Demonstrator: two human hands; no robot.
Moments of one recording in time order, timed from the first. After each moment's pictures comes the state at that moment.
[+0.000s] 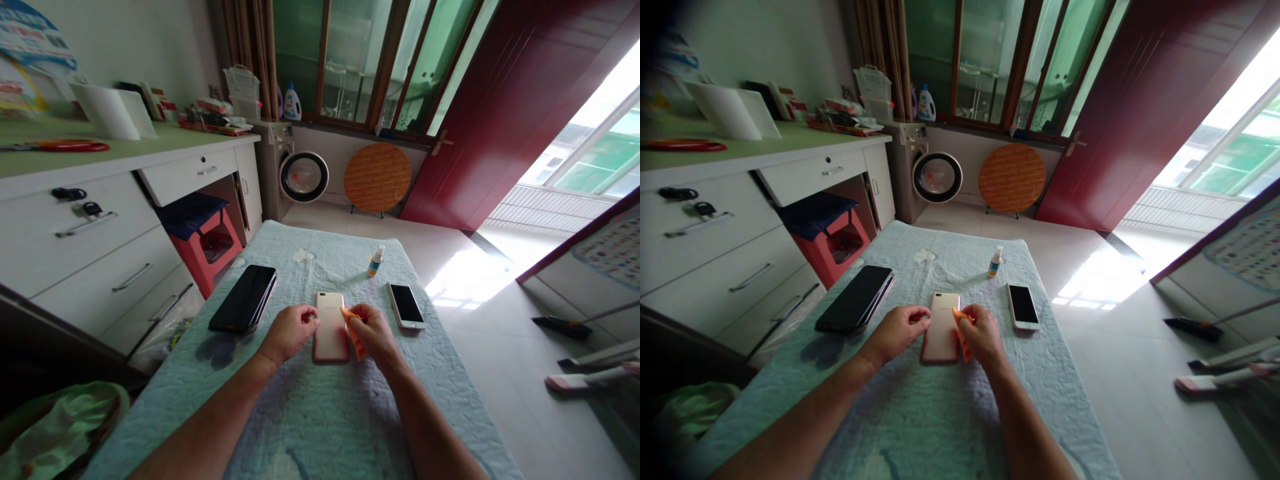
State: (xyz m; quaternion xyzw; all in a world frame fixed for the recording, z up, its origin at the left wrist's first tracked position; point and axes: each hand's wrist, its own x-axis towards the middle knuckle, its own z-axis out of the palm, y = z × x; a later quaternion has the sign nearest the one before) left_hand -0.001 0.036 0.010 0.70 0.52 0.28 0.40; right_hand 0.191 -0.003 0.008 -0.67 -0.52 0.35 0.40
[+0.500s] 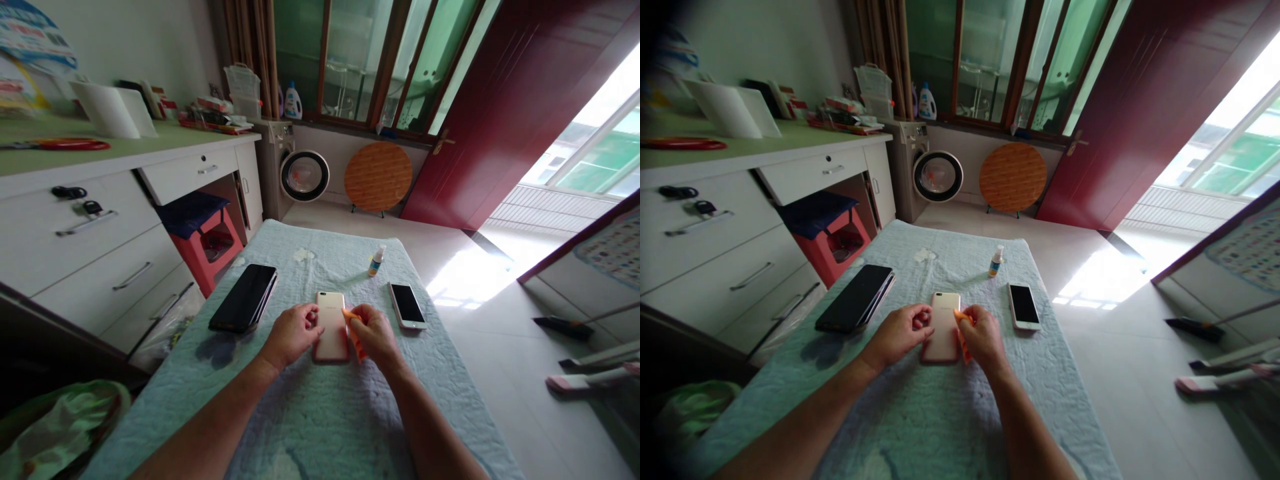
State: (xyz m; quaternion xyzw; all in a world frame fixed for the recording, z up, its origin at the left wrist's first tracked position) left_hand 0.003 0.028 0.017 0.74 0.53 0.24 0.34; right_hand 0.191 -0.007 0.015 -0.70 -0.55 0.28 0.35
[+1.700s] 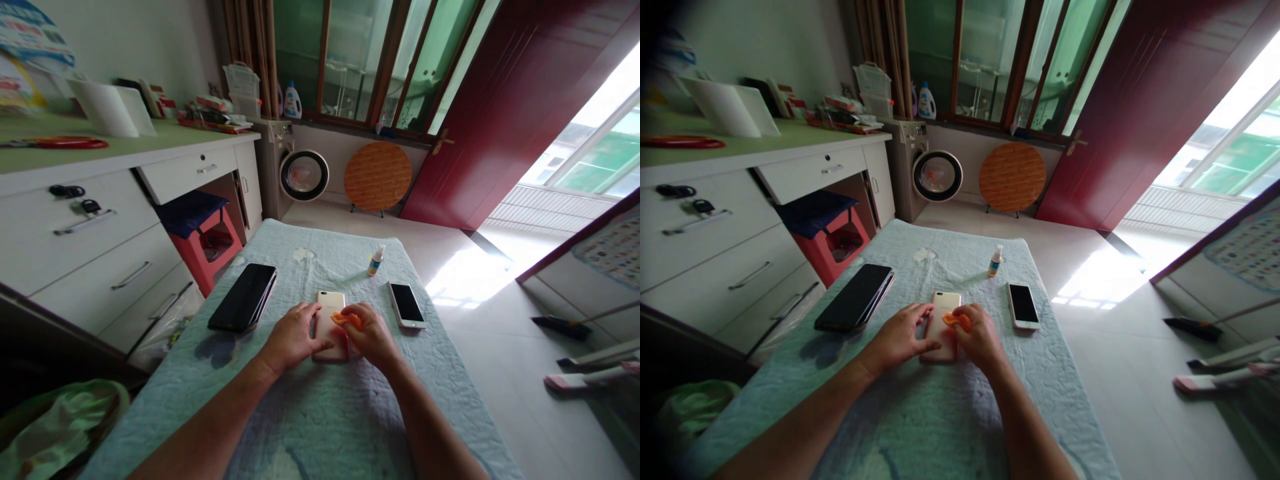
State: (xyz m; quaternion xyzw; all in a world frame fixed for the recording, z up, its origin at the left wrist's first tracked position) left_hand 0.001 0.024 0.017 0.80 0.49 0.19 0.28; right_hand 0.192 -0.008 0.015 -0.62 -0.66 0.23 0.35
